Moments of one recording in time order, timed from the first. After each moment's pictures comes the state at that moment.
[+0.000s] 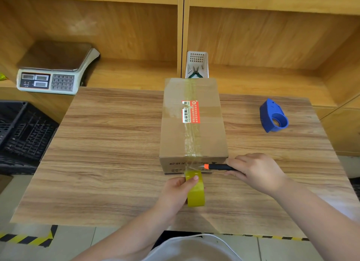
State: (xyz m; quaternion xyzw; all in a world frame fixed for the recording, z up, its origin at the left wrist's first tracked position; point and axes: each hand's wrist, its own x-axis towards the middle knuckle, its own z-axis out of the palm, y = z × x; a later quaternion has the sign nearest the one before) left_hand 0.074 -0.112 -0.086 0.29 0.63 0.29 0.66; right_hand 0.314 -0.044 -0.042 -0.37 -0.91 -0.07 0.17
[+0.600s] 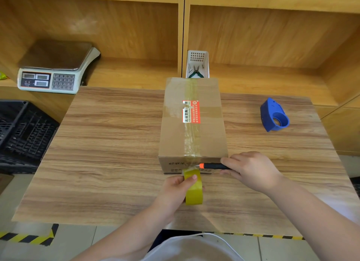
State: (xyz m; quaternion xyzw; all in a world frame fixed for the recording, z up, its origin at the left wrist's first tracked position) left_hand 0.069 -0.113 -0.080 0.27 0.63 0.30 0.67; right_hand 0.302 -0.044 -0.042 -0.36 -0.92 -0.07 0.13
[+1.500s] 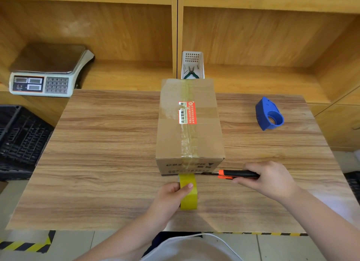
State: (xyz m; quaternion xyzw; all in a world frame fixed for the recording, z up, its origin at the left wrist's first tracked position) left_hand 0.060 -0.123 -0.077 0.29 0.60 0.29 0.69; right_hand 0.334 -0.074 -0.026 -0.55 -0.82 0.09 0.12
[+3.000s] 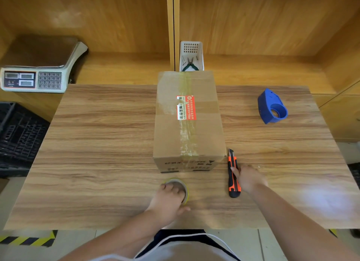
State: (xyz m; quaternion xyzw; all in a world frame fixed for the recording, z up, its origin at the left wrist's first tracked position) left_hand 0.047 -0.116 -0.134 0.83 0.48 -0.24 0.16; right_hand 0.326 -0.050 -0.165 -0.78 -0.56 0.24 -0.12
